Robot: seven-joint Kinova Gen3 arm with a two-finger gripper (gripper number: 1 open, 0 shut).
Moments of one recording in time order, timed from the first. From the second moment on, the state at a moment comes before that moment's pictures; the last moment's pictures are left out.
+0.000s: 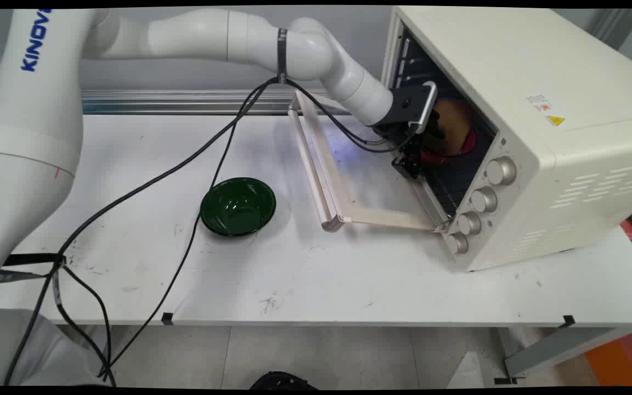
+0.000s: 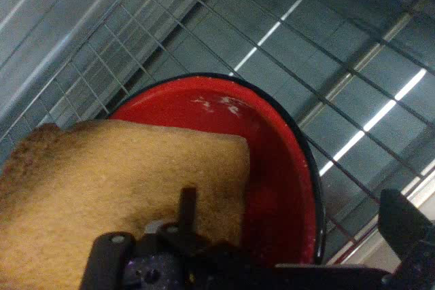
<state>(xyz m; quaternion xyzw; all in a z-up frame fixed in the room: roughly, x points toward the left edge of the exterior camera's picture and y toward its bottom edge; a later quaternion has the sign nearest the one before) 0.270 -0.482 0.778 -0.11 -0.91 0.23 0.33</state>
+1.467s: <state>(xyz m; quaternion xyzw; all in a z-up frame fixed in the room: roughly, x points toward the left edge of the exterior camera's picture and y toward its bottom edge) 0.365 -0.370 0.888 0.07 -0.93 0.20 0.29</state>
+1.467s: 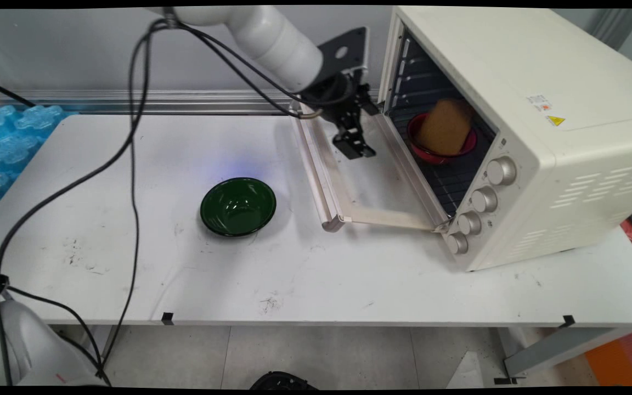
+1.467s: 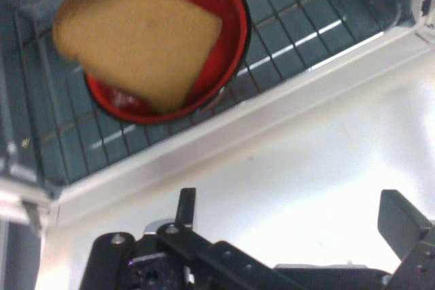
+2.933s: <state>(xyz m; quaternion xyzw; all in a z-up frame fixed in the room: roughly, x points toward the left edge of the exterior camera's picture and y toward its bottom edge) 0.500 -0.242 0.892 0.28 -0.92 0.15 0.22</state>
